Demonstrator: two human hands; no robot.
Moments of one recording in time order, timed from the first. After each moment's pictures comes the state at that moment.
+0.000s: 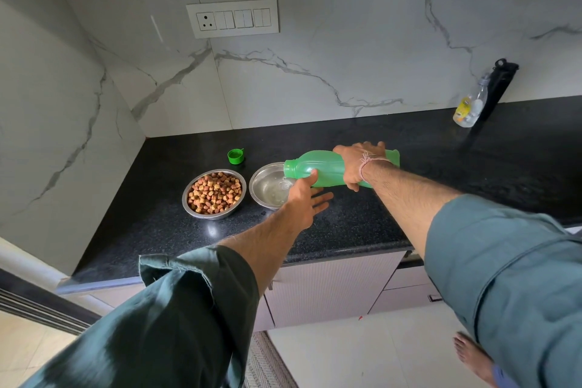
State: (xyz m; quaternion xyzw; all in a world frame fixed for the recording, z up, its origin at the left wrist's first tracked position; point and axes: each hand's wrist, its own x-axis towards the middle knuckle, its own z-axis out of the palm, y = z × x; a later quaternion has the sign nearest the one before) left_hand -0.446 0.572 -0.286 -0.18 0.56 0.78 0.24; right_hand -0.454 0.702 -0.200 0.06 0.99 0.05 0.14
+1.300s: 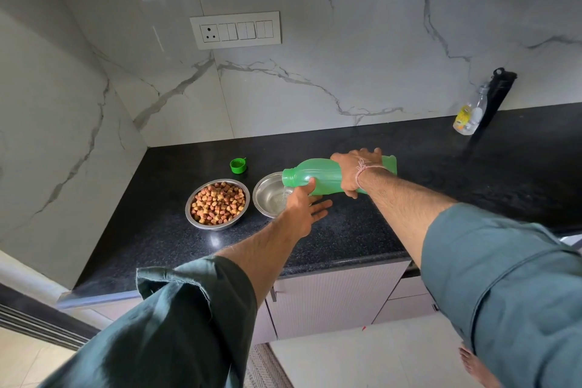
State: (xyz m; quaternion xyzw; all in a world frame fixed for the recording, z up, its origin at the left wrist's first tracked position) left_hand -0.455 0.556 -0.286 -0.18 0.56 0.78 0.23; right_hand -0.462 0.685 -0.197 0.06 0.99 0.06 0.13
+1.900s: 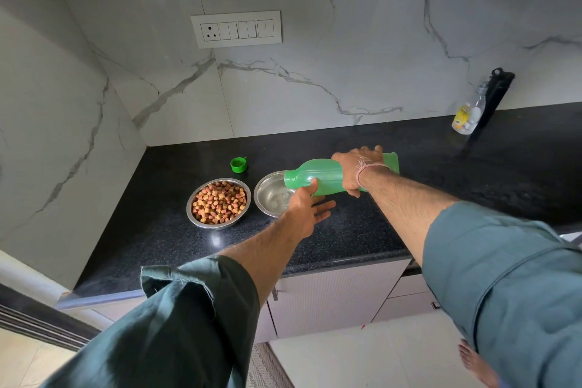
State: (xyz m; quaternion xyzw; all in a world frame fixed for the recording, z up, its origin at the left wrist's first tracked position) left_hand -0.451 0.554 -0.285 -0.17 0.55 0.78 0.25; right_hand -0.461 0.681 -0.196 0.07 0.99 0.08 0.13
